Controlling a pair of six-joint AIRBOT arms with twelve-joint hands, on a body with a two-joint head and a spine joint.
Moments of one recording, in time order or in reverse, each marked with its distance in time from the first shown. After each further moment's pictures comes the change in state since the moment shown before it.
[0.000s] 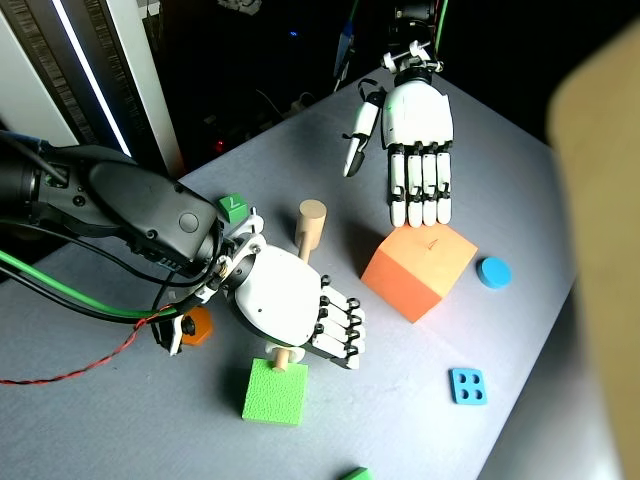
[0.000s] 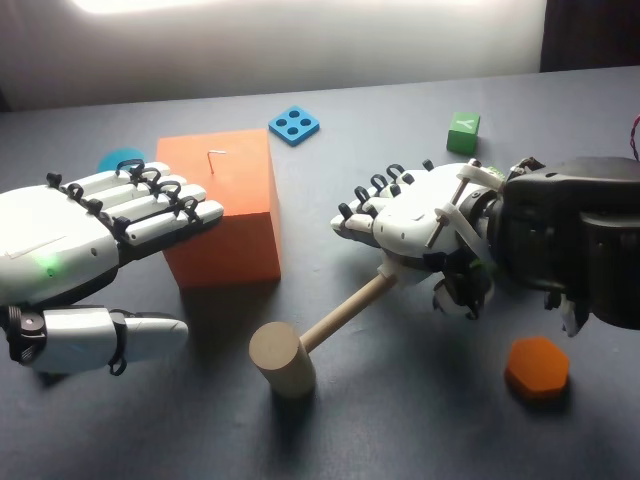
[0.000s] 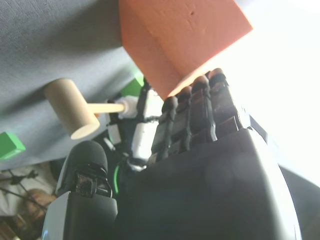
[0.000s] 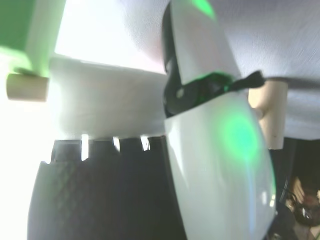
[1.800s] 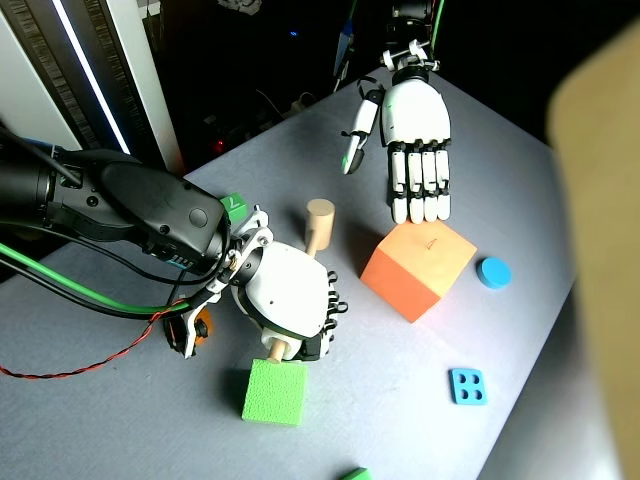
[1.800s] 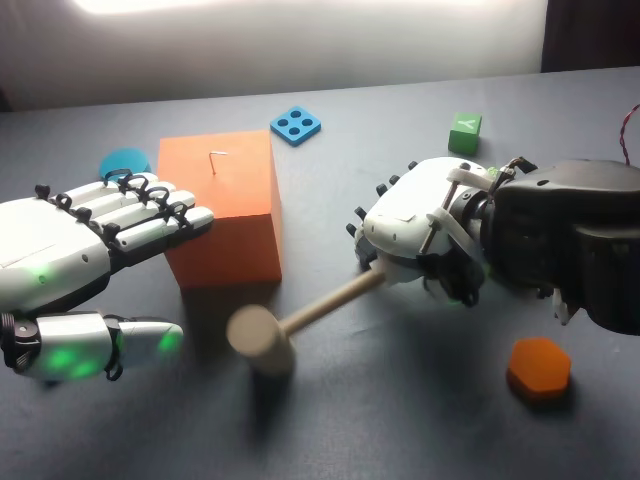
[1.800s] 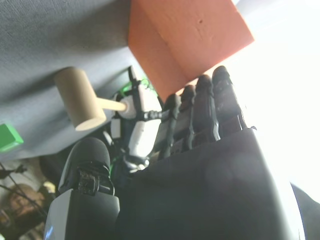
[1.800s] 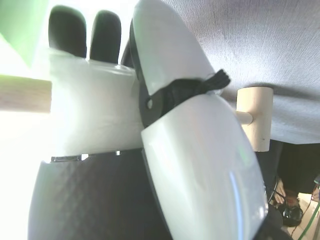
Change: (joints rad) left arm 0.042 0.005 -0.014 -0.037 -0.024 -0.028; right arm -0.016 -0.010 0.010 -0.083 -0.024 0.004
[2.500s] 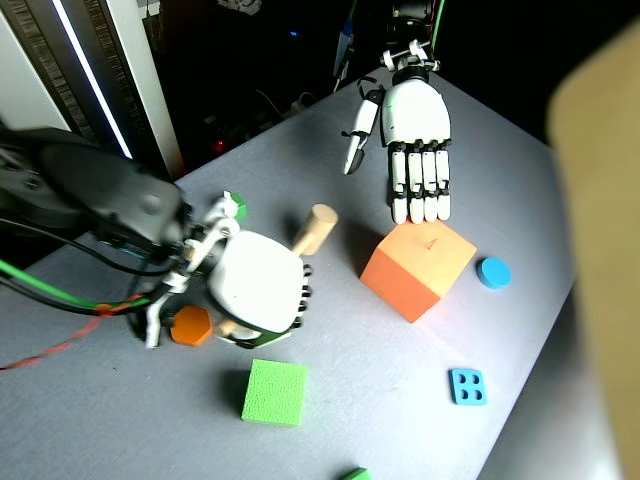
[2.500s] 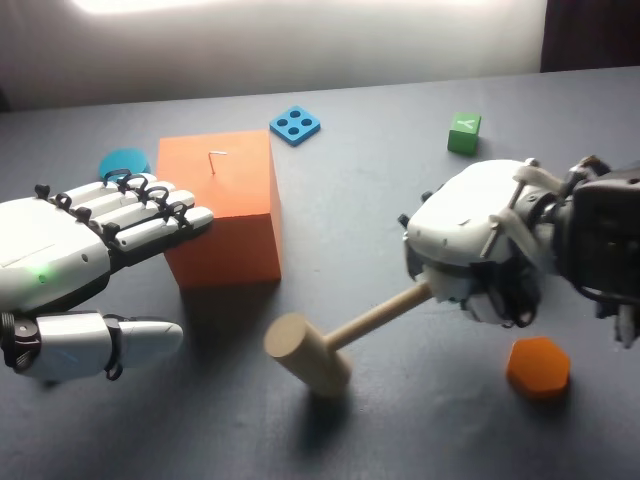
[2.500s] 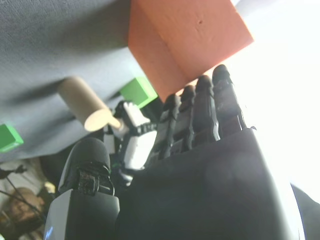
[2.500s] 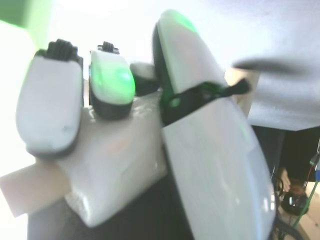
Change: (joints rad) left arm 0.000 0.000 0.000 0.000 0.002 0.000; right arm 0.032 0.198 -0.219 0.031 0.038 0.005
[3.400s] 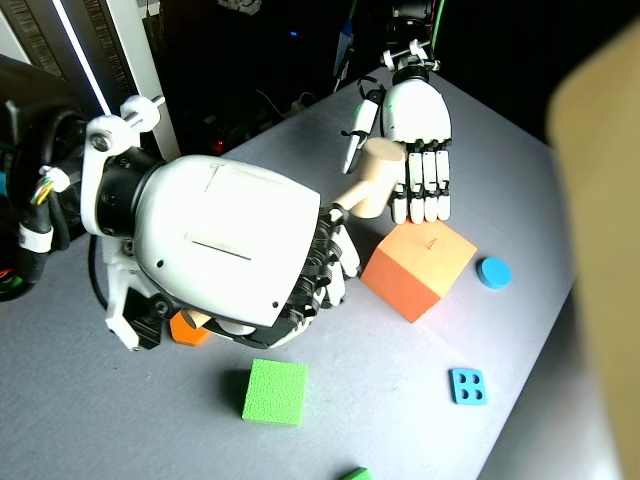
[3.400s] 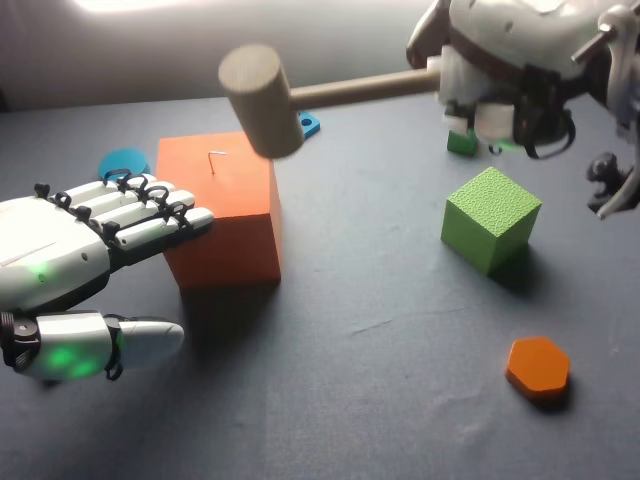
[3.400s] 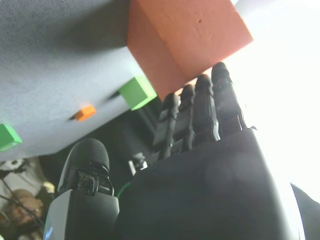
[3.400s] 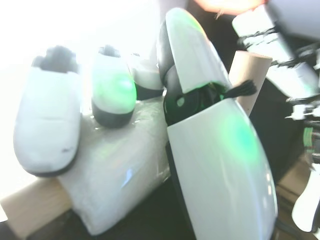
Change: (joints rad) left arm 0.000 0.000 0.000 -0.002 -0.003 0.000; right arm 0.137 0.121 -0.048 -0.862 0.142 0.980
